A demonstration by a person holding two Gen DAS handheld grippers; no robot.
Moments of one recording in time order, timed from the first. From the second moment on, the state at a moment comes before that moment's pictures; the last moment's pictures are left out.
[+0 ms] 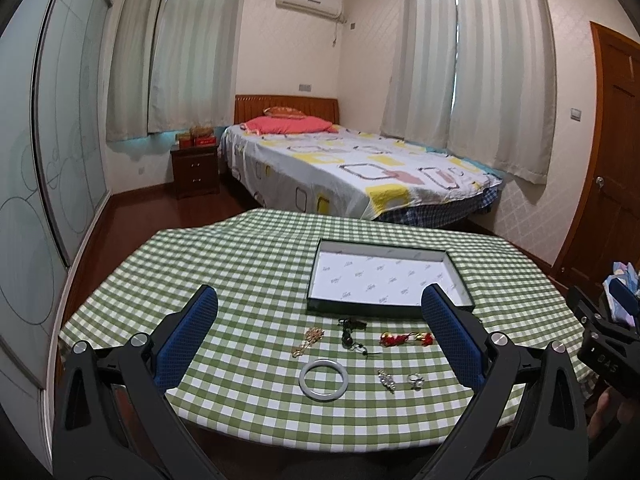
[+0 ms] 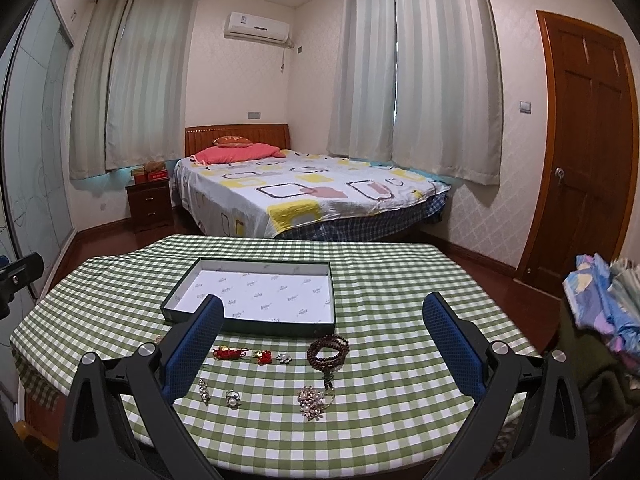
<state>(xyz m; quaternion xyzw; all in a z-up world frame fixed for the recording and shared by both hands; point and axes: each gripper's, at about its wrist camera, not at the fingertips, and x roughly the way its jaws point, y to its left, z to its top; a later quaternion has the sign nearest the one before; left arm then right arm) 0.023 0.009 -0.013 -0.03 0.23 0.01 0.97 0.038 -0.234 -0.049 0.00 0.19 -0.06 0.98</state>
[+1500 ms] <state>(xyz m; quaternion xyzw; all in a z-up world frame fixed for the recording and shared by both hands) 0.140 0.008 -0.220 -0.01 0.41 0.02 0.91 0.136 -0.258 -0.235 0.03 0.36 0.02 0.93</state>
